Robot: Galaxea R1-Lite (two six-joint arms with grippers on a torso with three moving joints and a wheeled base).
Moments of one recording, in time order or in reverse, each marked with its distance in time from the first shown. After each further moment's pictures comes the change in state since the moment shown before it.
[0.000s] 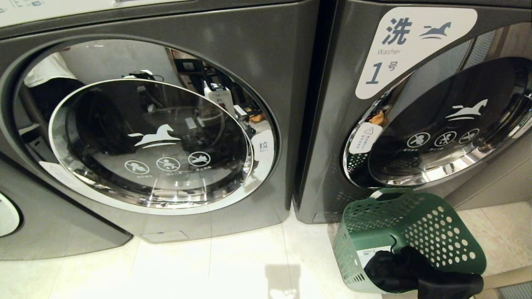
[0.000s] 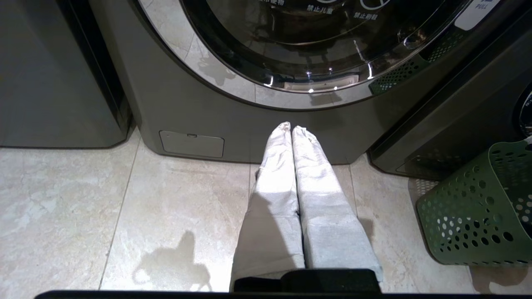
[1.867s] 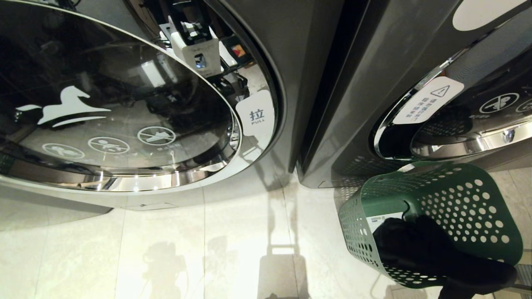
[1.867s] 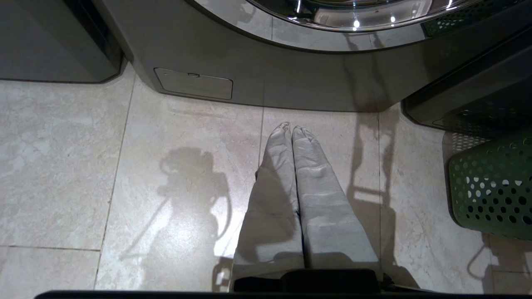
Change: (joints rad) left arm 0.000 0.000 0.000 0.000 0.006 -0.022; right arm -0.002 0.155 -0.263 0.221 0.001 0.048
